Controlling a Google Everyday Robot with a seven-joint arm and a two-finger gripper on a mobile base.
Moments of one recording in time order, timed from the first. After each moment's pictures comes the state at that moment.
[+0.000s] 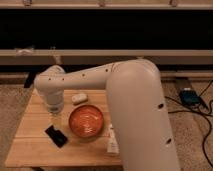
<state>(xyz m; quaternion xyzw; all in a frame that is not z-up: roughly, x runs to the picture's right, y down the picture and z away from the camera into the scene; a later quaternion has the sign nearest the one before) -0.250 0.155 0.739 -0.40 -0.11 -0.07 0.91</state>
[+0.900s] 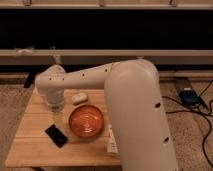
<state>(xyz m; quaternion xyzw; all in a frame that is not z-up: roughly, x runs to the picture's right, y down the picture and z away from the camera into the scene) -0.245 0.141 0.759 -0.39 -0.10 -0.08 0.91</state>
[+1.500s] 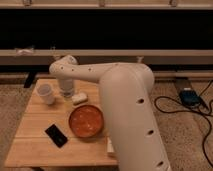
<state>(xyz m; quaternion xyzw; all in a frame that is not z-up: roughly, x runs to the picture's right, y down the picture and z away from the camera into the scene) -0.210 0.075 0.841 -0.37 -0.09 -0.07 0.92</state>
